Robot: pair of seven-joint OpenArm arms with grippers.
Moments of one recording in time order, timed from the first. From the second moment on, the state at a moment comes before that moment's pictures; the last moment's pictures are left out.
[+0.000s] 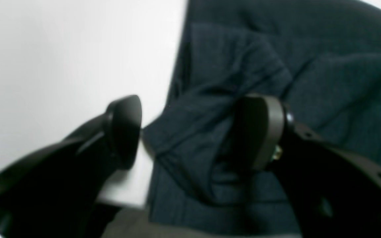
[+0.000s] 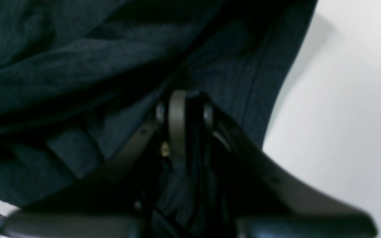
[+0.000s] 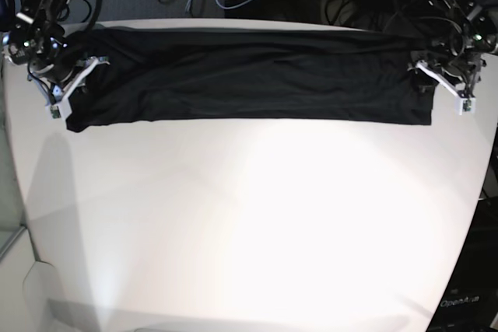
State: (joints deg) left arm 6.6 -5.6 -47.4 86.8 -7.7 -40.5 49.0; right arm -12.5 9.3 32.4 90.4 14.8 39.5 -53.9
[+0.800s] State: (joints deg) left arm 3.2 -6.8 -47.5 77.1 -8.0 -41.3 41.7; right arm -12.5 9.2 32.3 90.5 14.9 39.5 -53.9
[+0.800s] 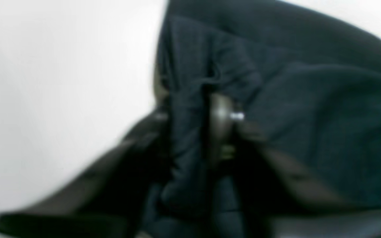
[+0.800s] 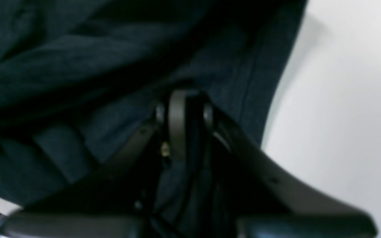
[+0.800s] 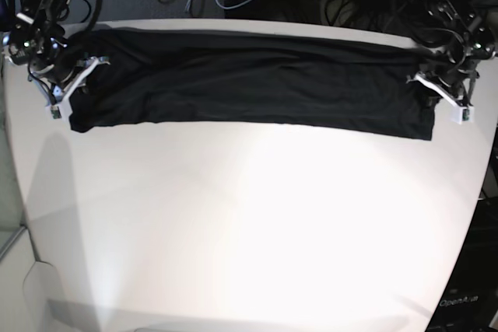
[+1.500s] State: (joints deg) left arm 4.7 1.4 -41.7 101.3 2.8 -40.5 52.3; right arm -12.7 9.2 32.3 90.5 15.1 39.5 -53.8
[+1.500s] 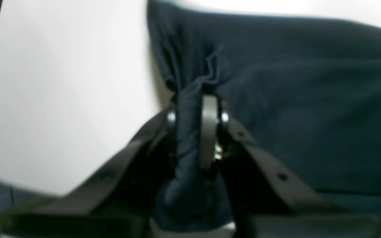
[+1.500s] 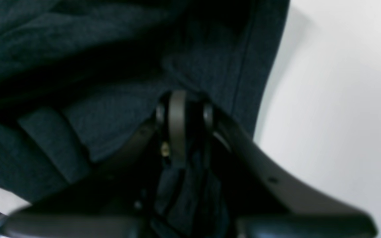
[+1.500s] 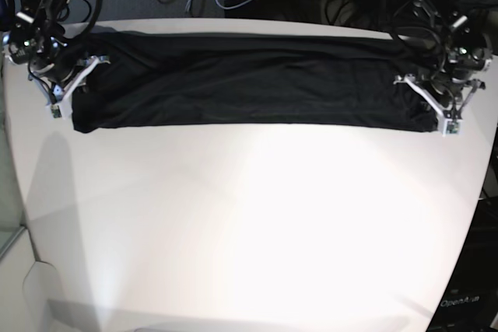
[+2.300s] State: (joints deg) left arm 9.6 8.3 -12.2 110.0 15.0 -40.7 52.6; right arm -12.7 9.1 32.2 90.6 15.3 39.5 -53.7
